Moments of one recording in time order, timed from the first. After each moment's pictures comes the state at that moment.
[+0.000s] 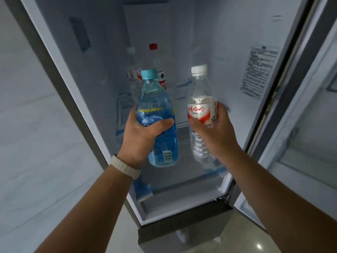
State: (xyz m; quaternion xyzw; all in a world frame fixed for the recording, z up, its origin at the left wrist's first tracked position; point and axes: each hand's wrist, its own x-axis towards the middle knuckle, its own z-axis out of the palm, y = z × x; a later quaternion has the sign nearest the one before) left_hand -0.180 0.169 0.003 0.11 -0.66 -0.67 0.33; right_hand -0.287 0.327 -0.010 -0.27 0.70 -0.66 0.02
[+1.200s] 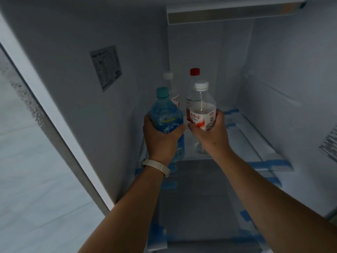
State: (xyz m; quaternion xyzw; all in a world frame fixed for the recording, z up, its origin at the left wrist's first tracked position) left_hand -0.320 0.052 -0.011 0.26 -0.60 -0.54 0.54; right_hand -0.435 0.135 -0.020 -0.34 0.67 -0.67 0.02
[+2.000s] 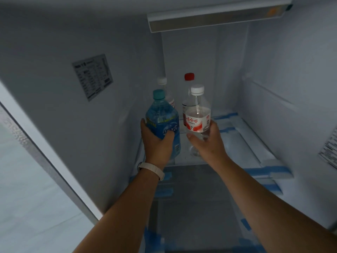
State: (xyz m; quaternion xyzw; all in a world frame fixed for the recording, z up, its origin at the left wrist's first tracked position) left_hand -0.341 0.031 -0.031 0.27 -0.61 -0.55 0.50; right_hand -0.458 0.134 -0.042 -0.37 0.65 -0.67 0.08
